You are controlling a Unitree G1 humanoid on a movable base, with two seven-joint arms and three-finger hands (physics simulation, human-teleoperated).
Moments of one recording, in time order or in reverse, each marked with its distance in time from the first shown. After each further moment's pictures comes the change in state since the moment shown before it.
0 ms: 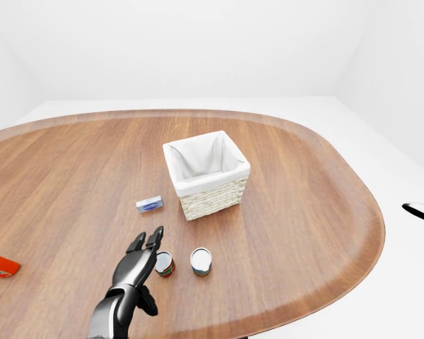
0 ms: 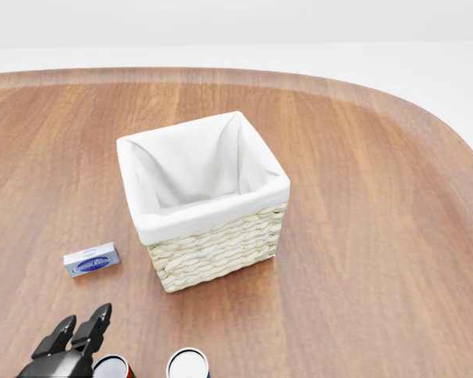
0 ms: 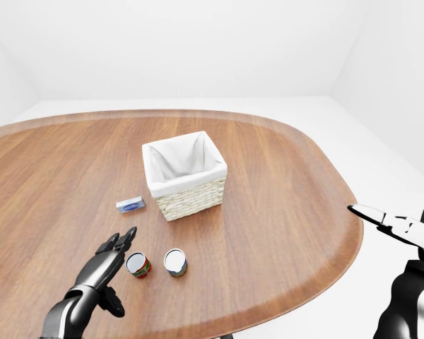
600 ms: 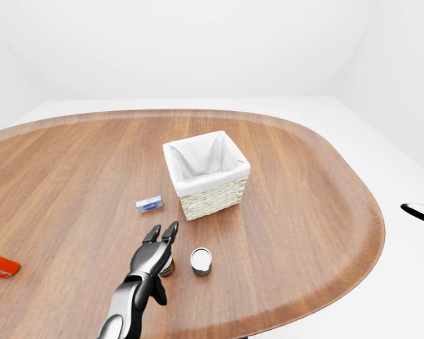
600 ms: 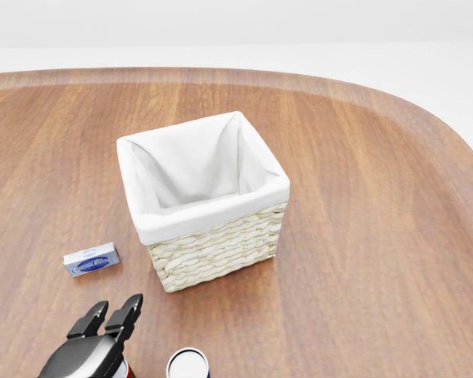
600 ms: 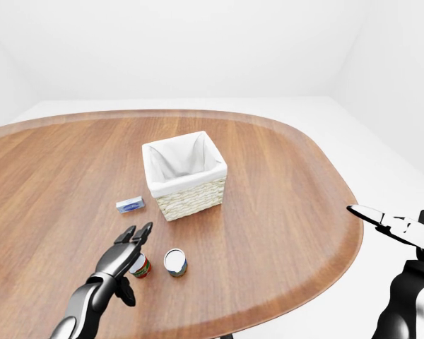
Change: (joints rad) left arm -0.124 0.027 -0.115 0.145 0.053 0.000 0.061; right arm 0.002 0.002 0.003 0.014 0.000 0.000 0.002
